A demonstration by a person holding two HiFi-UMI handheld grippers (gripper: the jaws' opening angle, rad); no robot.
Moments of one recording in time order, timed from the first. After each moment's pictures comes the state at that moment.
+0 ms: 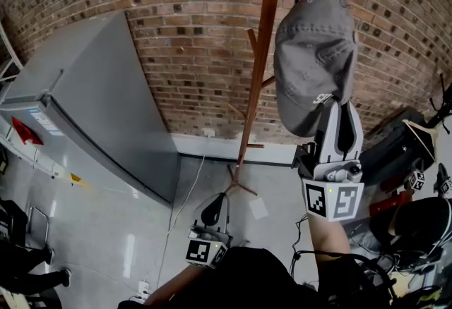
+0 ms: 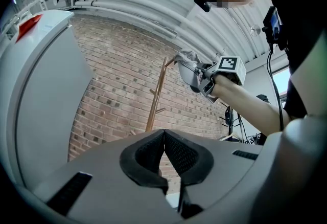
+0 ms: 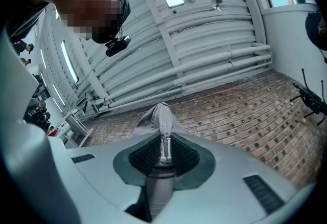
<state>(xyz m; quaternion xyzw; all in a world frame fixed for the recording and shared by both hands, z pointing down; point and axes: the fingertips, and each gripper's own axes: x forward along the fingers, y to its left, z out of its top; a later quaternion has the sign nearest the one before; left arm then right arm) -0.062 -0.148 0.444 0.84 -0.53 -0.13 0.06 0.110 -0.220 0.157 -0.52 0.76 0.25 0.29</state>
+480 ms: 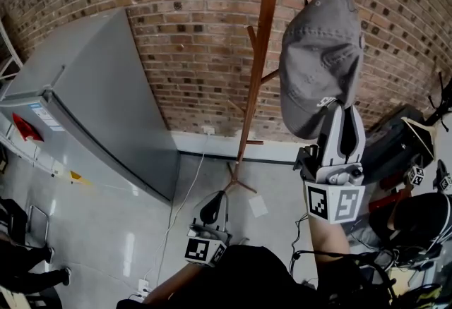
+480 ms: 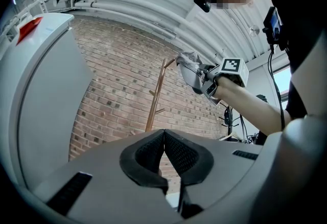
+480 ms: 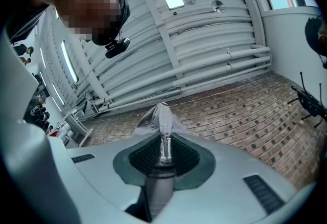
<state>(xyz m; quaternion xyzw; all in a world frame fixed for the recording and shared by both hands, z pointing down) -0.065 -0.137 0.440 0.84 -0.53 -0.14 0.06 0.117 -0.201 0.160 -0.53 0.76 0.25 0.29</state>
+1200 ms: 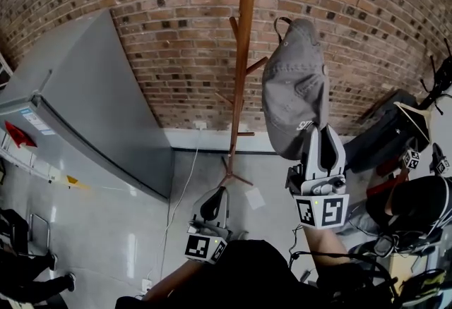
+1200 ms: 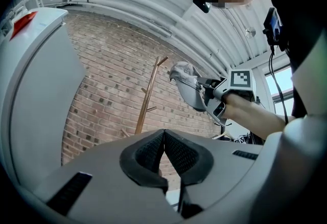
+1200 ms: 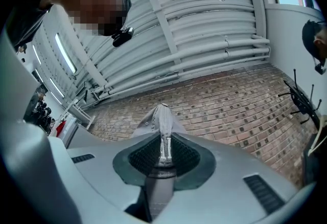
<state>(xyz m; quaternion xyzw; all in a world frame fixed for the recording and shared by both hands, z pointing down) -0.043 -0.128 0.442 0.85 -0.50 -0.12 0.06 0.134 -0.185 0.244 -0.56 0.78 0.19 0.21</state>
